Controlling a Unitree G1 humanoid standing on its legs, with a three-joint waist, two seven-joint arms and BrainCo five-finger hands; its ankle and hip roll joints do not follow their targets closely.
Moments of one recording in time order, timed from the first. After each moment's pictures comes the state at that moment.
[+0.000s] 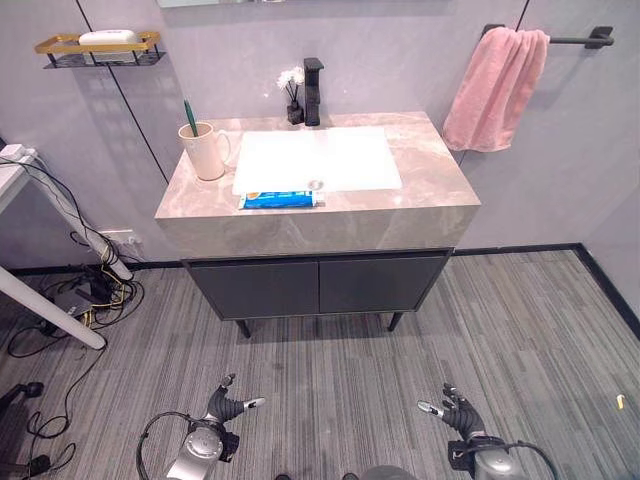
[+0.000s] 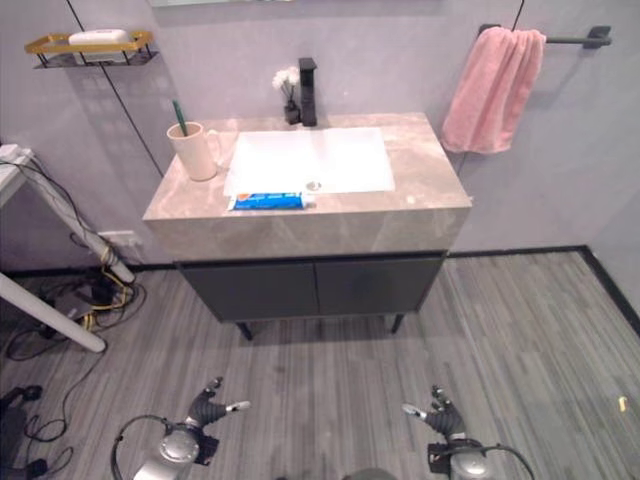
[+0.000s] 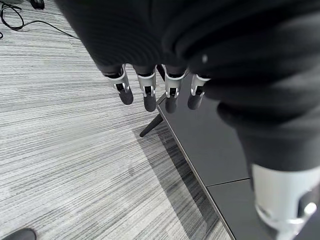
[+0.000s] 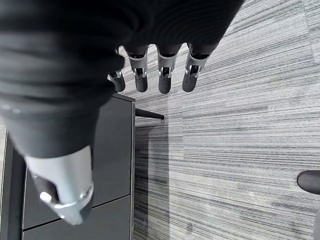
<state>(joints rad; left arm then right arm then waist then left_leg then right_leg) 0.02 0.31 -0.29 0.75 0.01 -0.02 0.20 0.13 -0.33 0.18 0.68 0.30 -0.08 -0.07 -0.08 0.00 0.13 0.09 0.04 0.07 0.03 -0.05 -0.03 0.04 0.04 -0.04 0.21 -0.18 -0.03</state>
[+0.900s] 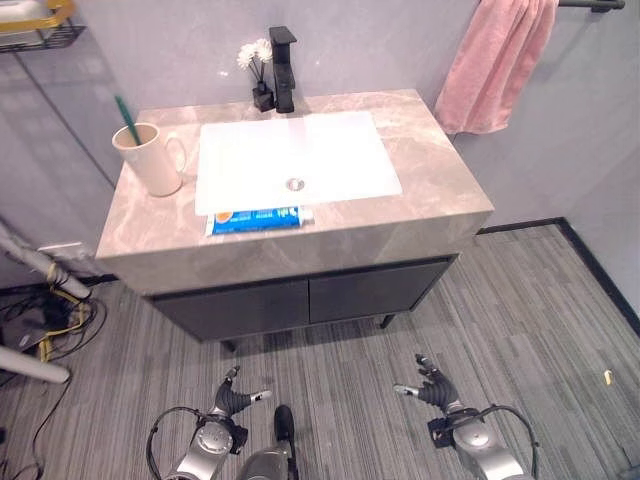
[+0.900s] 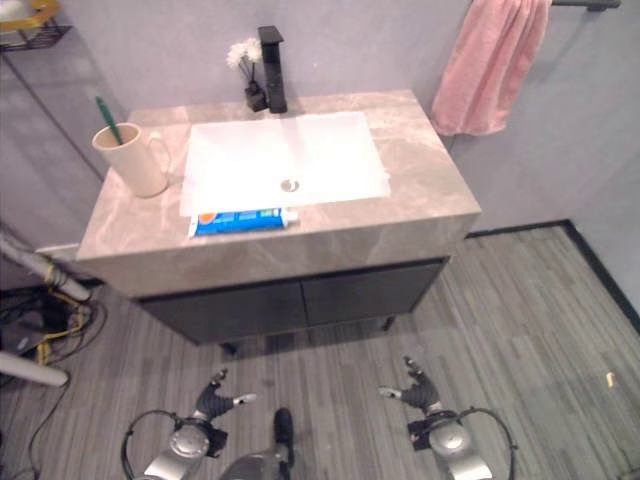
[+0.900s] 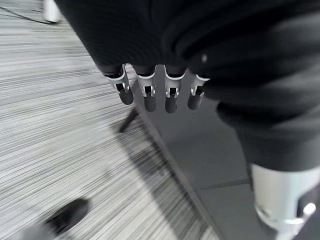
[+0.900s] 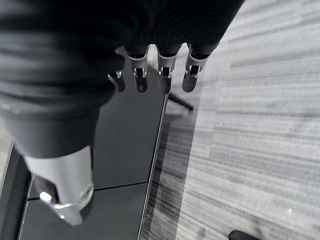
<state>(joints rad) -0.04 0.28 -0.31 0.76 0.01 -0.04 0.27 0.08 -0.35 0.34 0.56 0.13 -0.07 -0.11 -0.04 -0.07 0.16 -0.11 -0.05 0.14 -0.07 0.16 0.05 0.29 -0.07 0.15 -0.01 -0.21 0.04</state>
